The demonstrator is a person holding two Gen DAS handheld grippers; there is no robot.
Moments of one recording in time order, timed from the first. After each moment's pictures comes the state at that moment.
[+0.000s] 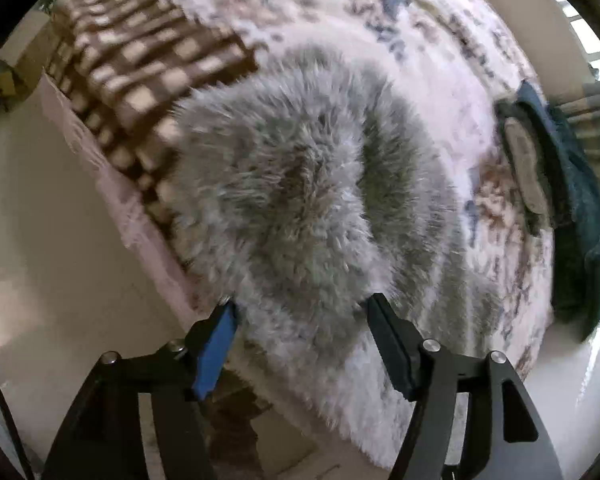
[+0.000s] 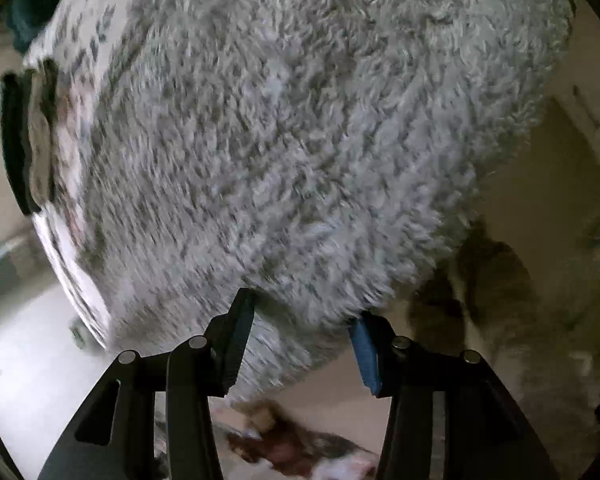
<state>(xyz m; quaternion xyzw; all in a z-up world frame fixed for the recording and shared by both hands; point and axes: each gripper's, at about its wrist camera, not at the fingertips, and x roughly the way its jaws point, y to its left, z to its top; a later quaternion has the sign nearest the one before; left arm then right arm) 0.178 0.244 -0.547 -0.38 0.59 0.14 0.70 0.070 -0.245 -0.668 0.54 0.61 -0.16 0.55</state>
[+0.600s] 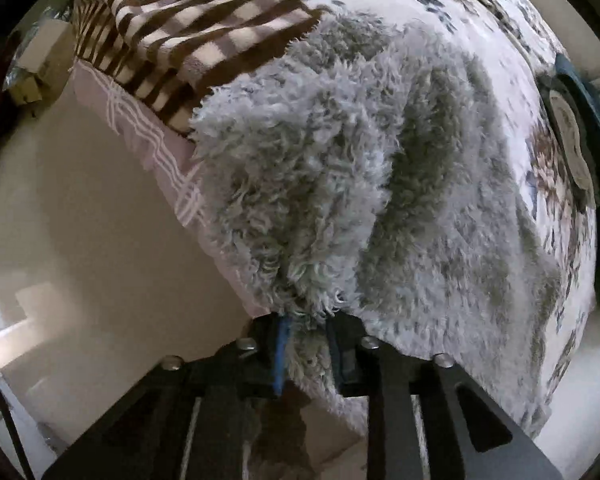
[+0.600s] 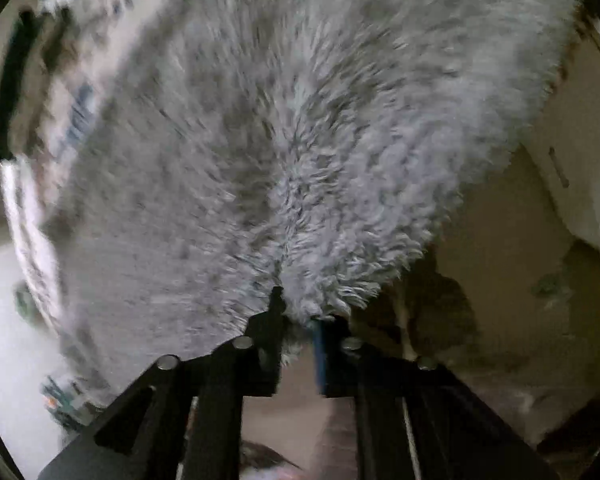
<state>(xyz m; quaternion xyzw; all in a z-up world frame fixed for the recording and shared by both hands) 0.146 0.252 -0.553 -0.31 0.64 0.18 0.68 0.094 -0.230 -0.658 0.40 0.70 -0.16 0.57</state>
